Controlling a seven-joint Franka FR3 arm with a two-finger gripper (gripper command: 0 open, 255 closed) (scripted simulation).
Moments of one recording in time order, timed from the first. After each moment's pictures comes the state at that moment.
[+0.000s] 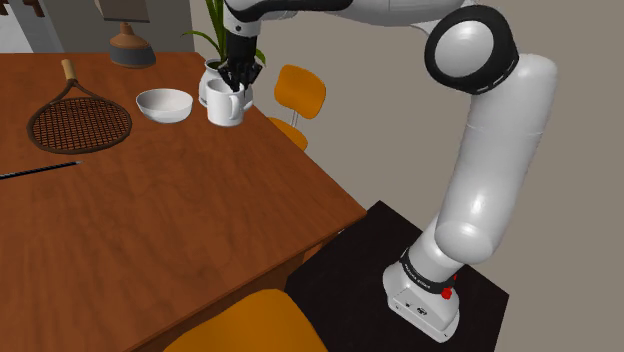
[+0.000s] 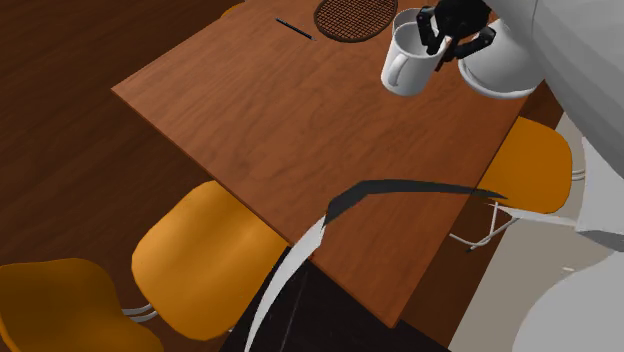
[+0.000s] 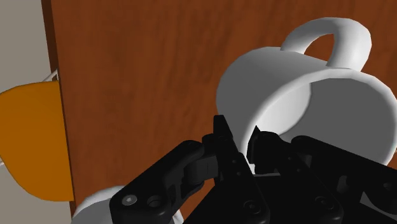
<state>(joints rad) 0.05 0.33 0.19 -1.47 -0.06 1.85 0.23</state>
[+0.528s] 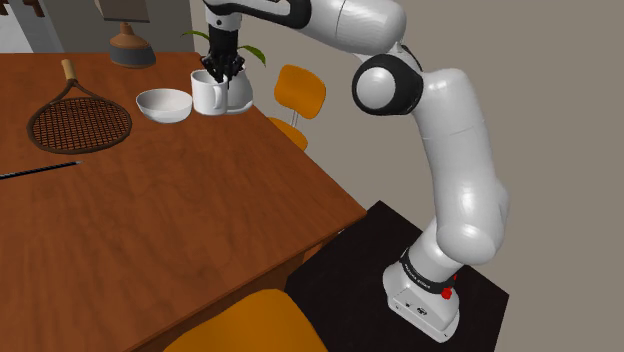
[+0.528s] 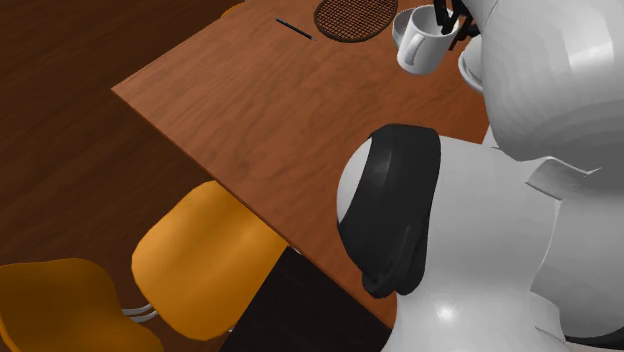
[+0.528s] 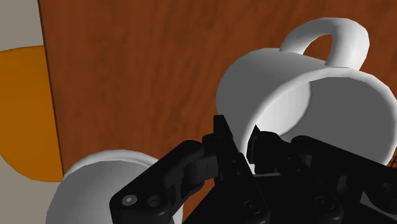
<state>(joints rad) 0.09 0.75 0.16 -0.84 -0.10 1.63 0.21</state>
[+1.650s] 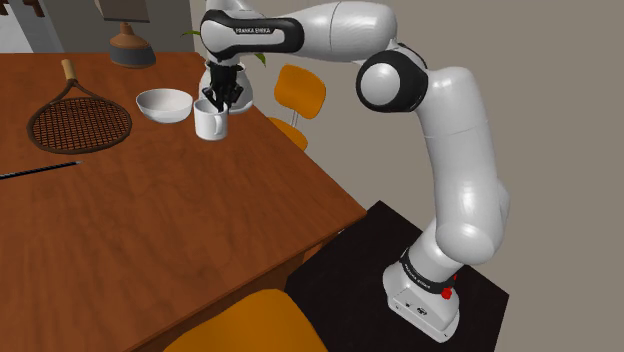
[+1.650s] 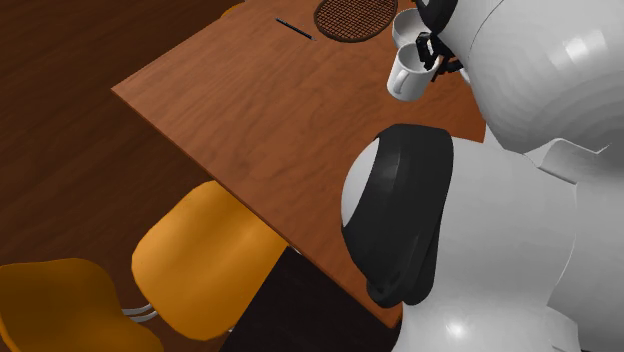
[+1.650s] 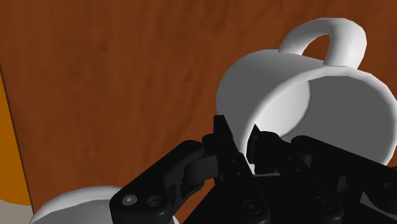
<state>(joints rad) 0.08 0.72 0.16 -1.12 -0.10 1.88 0.22</state>
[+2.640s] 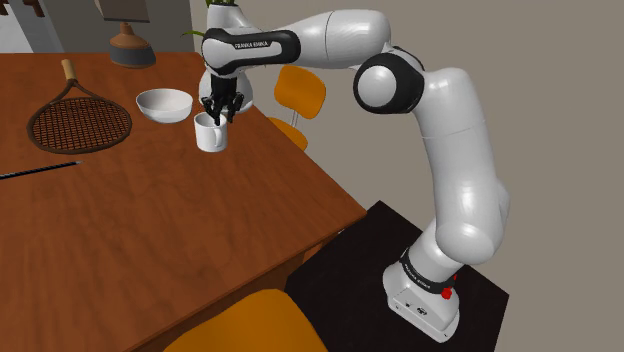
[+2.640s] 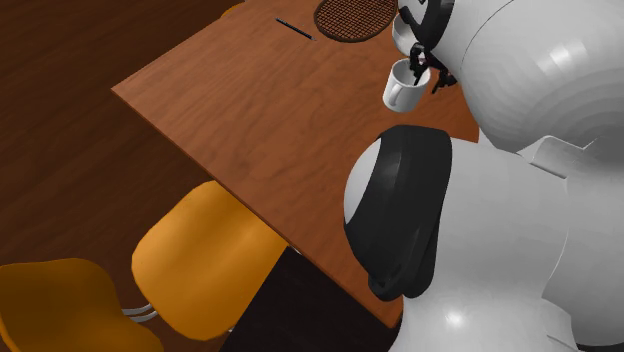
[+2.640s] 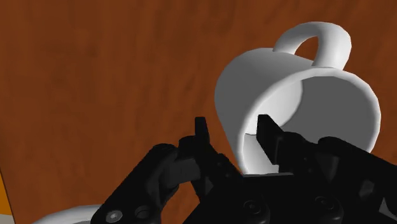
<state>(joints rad) 0.07 0.74 0.16 -1.18 -0.11 1.96 0.22</state>
